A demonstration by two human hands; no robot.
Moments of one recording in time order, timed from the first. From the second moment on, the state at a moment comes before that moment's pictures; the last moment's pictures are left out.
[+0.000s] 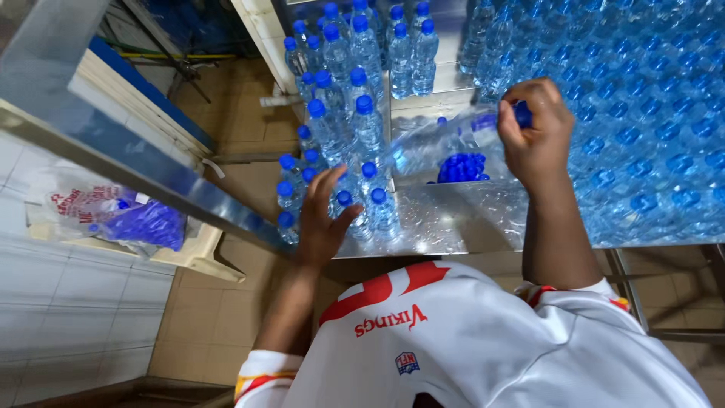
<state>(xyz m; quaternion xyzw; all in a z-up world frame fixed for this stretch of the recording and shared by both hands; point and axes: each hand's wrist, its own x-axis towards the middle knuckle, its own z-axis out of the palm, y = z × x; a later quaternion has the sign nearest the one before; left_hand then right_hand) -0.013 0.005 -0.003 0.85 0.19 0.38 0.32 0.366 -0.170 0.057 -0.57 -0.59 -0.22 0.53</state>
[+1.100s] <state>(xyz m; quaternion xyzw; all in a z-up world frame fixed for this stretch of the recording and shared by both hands) -0.172 0.000 -0.058 0.47 0.21 0.27 0.81 0.205 -0.106 -0.019 -0.46 -0.76 -0.18 0.43</state>
